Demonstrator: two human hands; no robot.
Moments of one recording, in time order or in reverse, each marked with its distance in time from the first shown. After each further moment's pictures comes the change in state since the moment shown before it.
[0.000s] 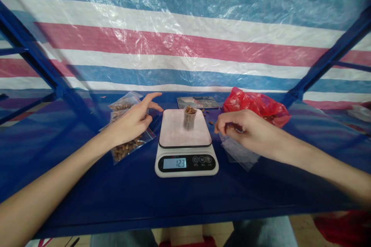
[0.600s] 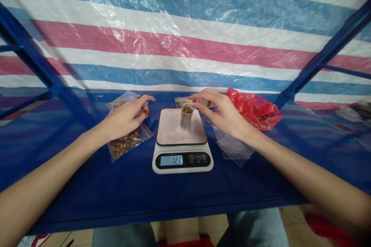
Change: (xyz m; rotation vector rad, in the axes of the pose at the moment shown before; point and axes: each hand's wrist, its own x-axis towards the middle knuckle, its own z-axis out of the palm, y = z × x) left_hand 0.001 -0.031 -0.005 0.186 -0.017 0.052; right_hand 0.054 0.004 0.022 0.044 0.356 -0.208
